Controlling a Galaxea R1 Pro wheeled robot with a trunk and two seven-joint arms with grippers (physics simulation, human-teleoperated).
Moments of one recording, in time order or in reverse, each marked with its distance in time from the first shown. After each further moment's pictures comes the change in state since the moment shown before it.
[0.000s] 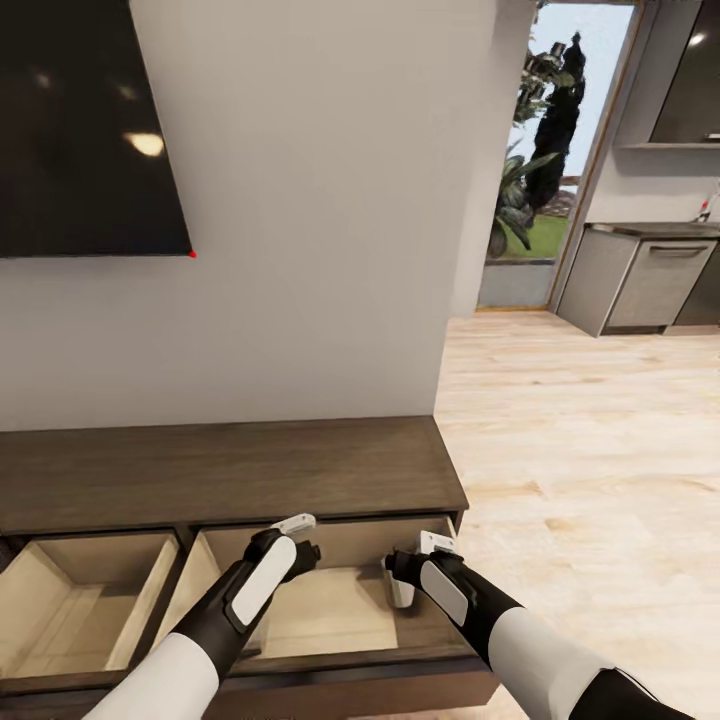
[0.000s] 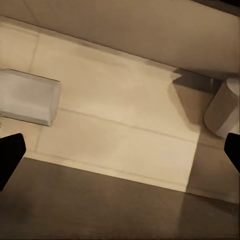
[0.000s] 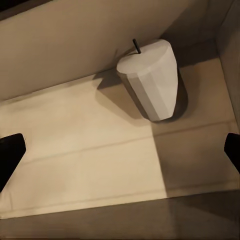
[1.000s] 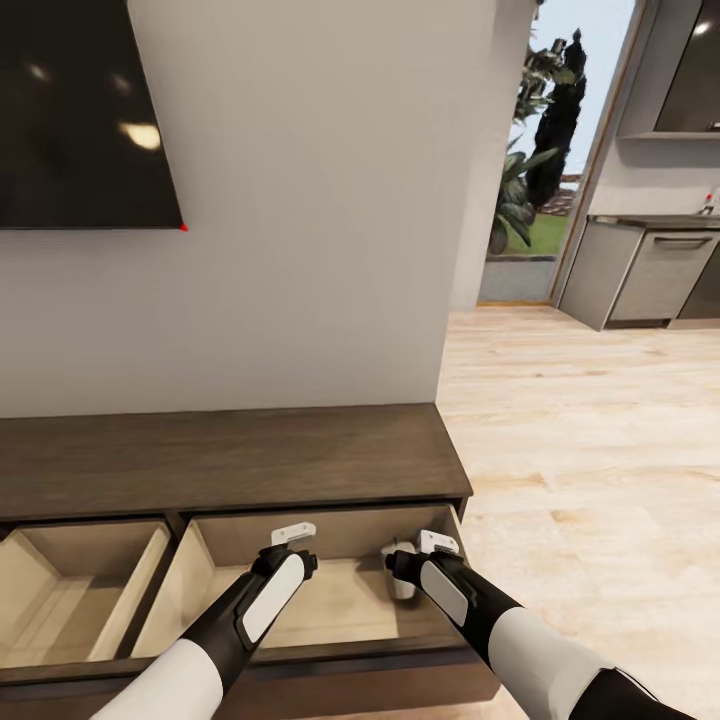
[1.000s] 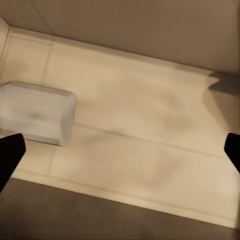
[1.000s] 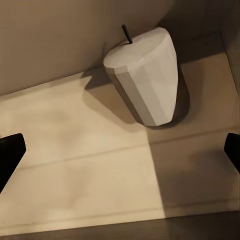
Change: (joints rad) left arm 0.002 -0.007 -0.069 0.084 -0.101 -0.105 -0.011; right arm 0.000 0.000 0.000 0.002 0.009 -0.015 0.001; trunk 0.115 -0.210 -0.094
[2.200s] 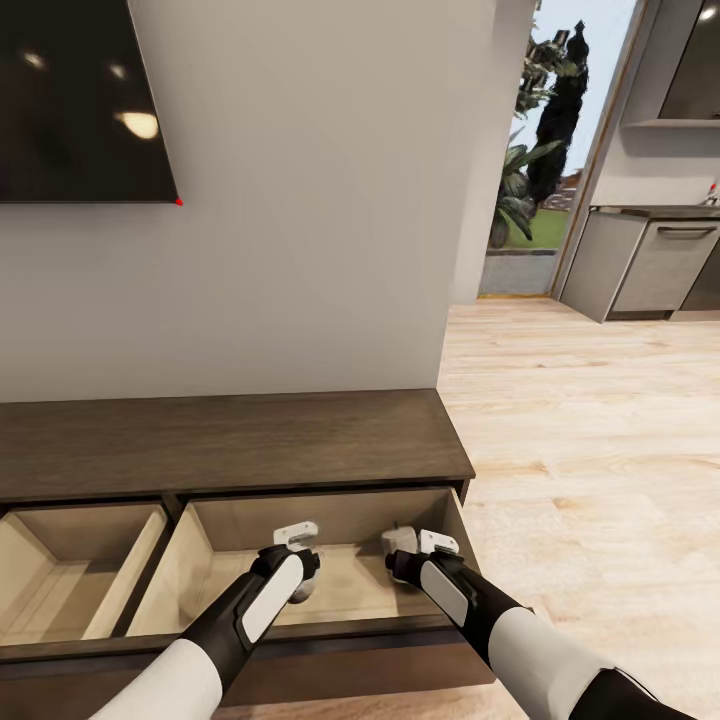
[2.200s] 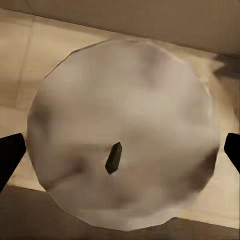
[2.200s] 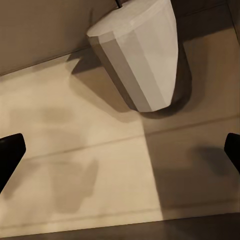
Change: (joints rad) left arm 0.000 0.001 0.004 0.003 -0.016 0.001 -0.049; right arm 0.000 0.000 0.000 0.000 0.000 0.000 0.000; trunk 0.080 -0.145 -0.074
